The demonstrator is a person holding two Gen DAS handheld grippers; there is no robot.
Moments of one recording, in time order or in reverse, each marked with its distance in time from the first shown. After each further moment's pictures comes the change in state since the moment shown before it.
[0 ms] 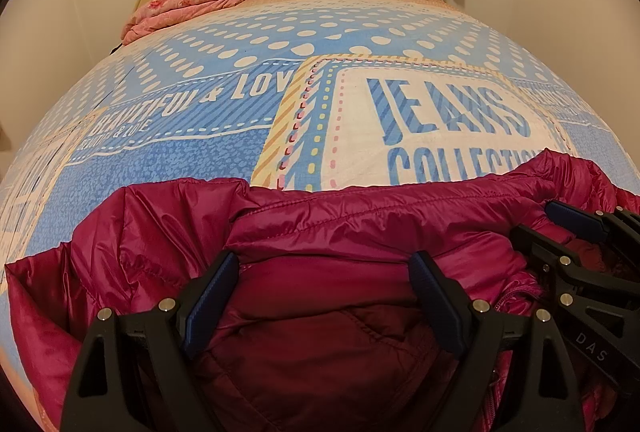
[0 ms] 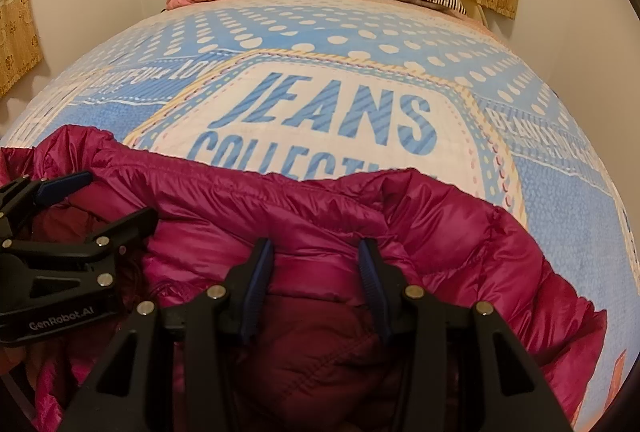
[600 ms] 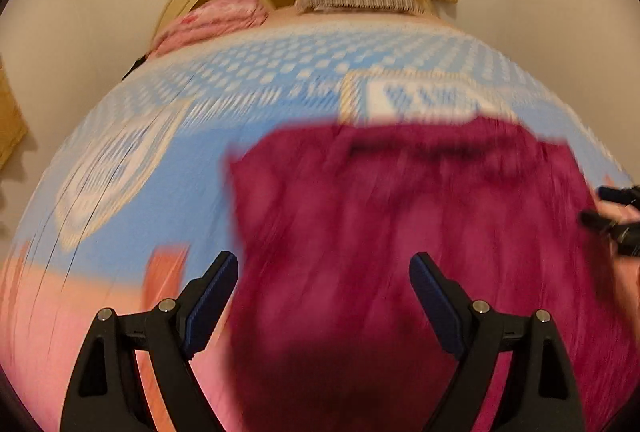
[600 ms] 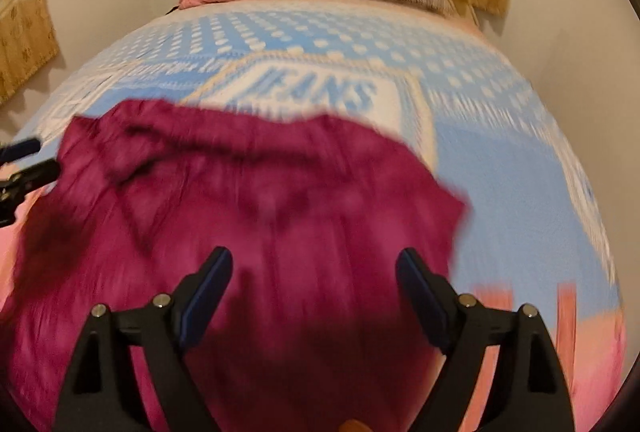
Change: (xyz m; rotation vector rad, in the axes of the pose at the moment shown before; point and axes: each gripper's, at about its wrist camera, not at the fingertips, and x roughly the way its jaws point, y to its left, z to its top) left arm -0.184 0.084 -0.114 0.022 -0.020 0.031; right arm -0.130 -0.042 -0.080 0.013 0.045 0.028
